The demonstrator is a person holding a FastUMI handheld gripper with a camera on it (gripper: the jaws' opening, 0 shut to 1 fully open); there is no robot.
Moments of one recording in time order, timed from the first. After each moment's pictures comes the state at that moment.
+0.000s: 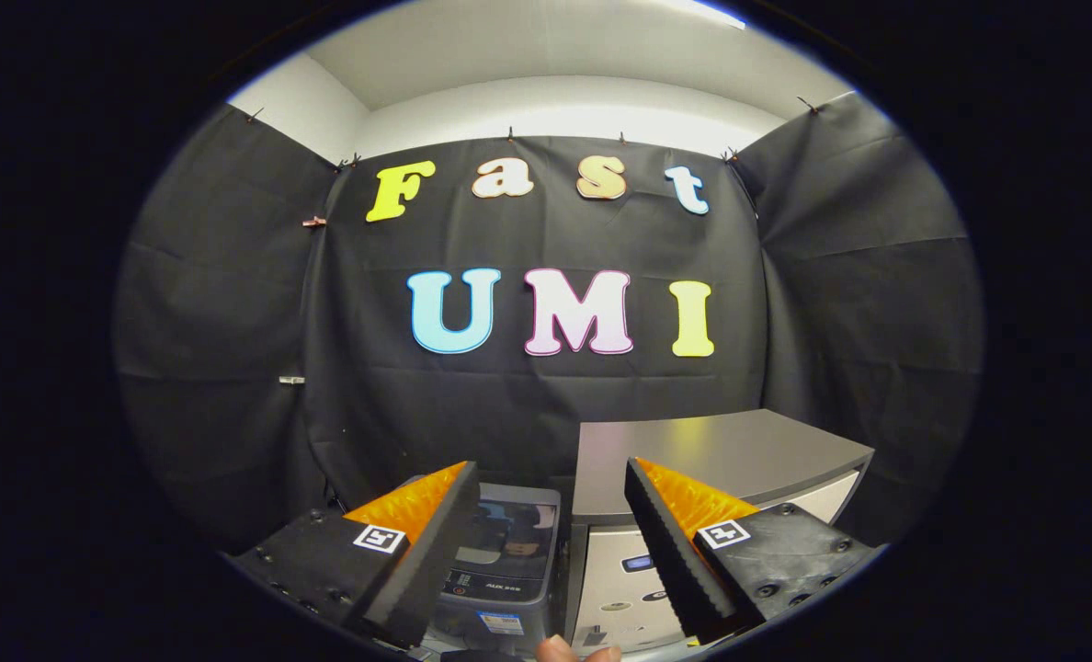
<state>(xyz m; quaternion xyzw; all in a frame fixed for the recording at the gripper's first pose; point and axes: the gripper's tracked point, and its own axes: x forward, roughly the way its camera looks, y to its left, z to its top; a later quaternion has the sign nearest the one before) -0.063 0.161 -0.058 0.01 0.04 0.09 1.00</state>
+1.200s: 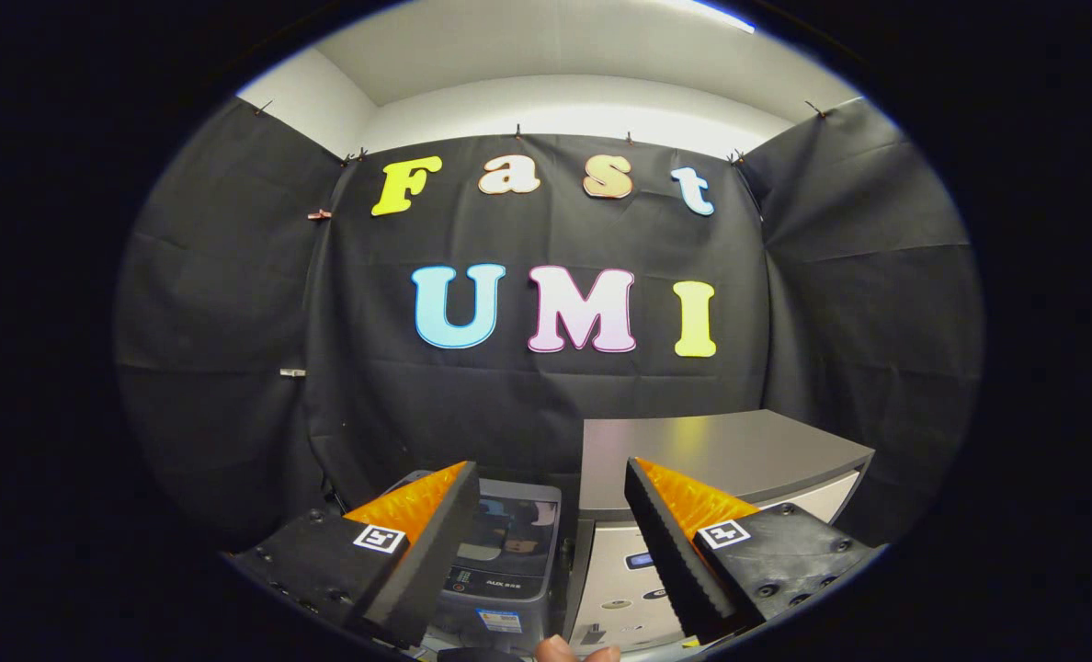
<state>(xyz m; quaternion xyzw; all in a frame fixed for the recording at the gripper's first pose) -0.067 0.169 -0.064 0.00 0.05 0.09 0.99</state>
